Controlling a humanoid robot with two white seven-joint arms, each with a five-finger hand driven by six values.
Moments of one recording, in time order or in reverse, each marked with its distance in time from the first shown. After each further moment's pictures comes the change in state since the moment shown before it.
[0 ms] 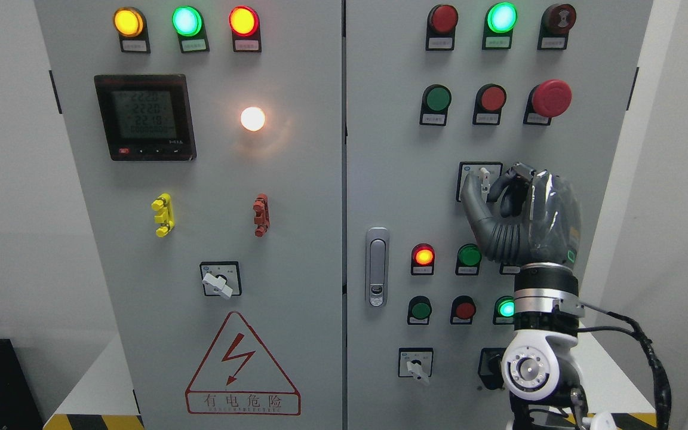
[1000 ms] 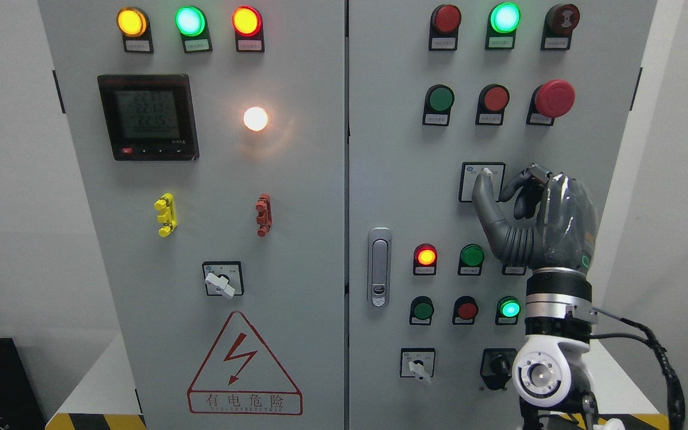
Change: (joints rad) left arm 0.000 0.000 0.000 0.000 0.000 0.000 -0.003; right arm 0.038 -0.006 -0.025 -0.038 -0.015 -0.051 -0.004
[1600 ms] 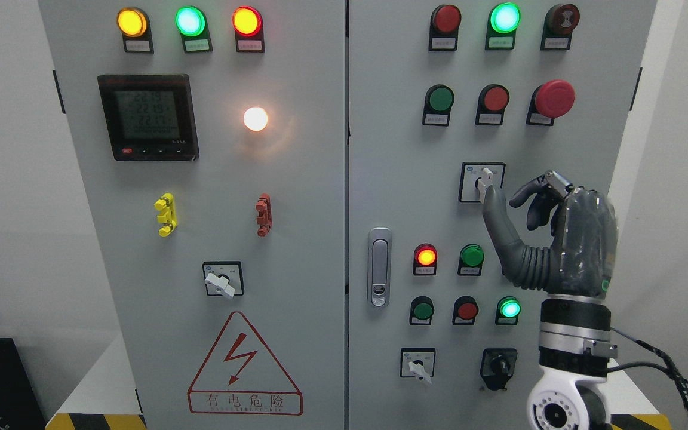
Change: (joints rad) left arm 0.000 0.000 0.000 0.000 0.000 -0.004 0.000; right arm 0.110 -0.047 -0.003 -0.088 -0.011 -0.221 -0.089
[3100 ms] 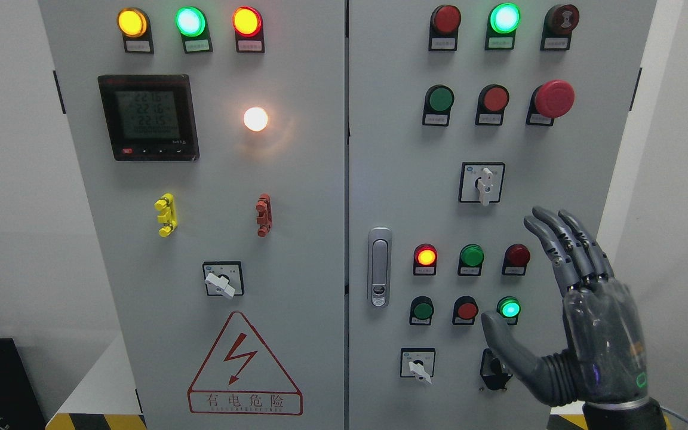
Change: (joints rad) left arm 0.000 0.000 0.000 0.000 0.000 0.004 0.000; right arm 0.278 -0.255 0.024 -0.200 0.002 -0.158 0.079
